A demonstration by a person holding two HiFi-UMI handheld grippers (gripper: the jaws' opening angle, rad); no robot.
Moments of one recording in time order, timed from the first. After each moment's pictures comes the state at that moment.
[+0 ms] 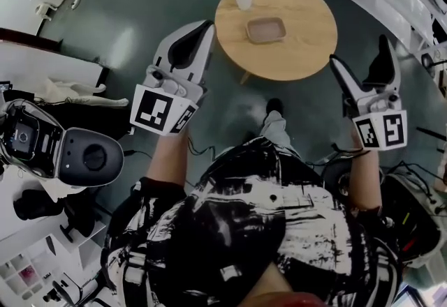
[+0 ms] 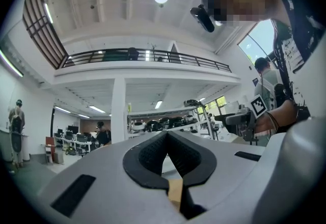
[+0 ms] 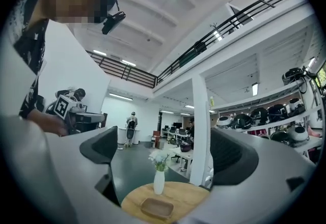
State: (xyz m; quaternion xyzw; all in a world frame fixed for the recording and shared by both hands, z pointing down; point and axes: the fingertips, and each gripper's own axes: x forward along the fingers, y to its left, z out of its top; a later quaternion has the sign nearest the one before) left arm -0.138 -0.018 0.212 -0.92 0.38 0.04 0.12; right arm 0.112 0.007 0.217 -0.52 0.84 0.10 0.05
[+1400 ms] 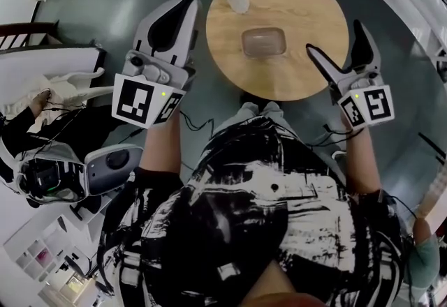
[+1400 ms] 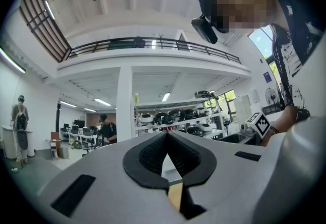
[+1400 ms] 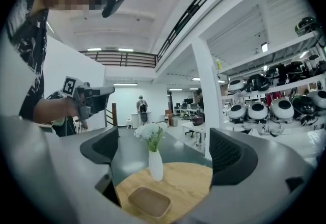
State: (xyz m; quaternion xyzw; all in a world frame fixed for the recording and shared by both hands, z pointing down) left arm -0.095 -0.264 0.232 -0.90 0.42 0.01 0.09; right arm 0.127 -0.256 0.340 -0.45 0.89 -0.03 -0.02
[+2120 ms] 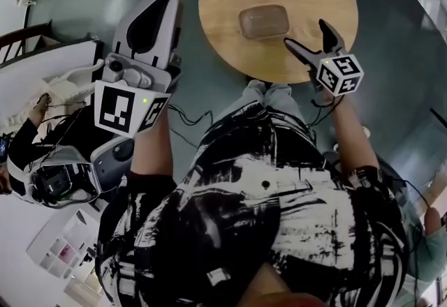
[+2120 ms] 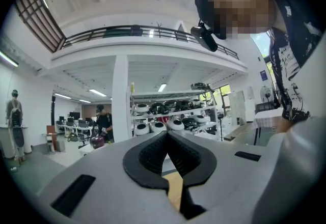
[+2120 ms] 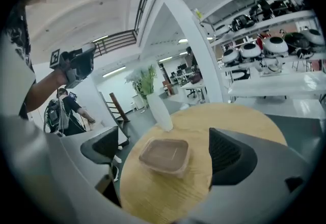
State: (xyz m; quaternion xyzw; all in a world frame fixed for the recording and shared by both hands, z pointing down) left arm -0.091 -0.286 0.277 -0.92 0.39 -0.04 0.06; right arm 0.101 -0.263 0.572 -0.42 0.87 -0.25 -0.09
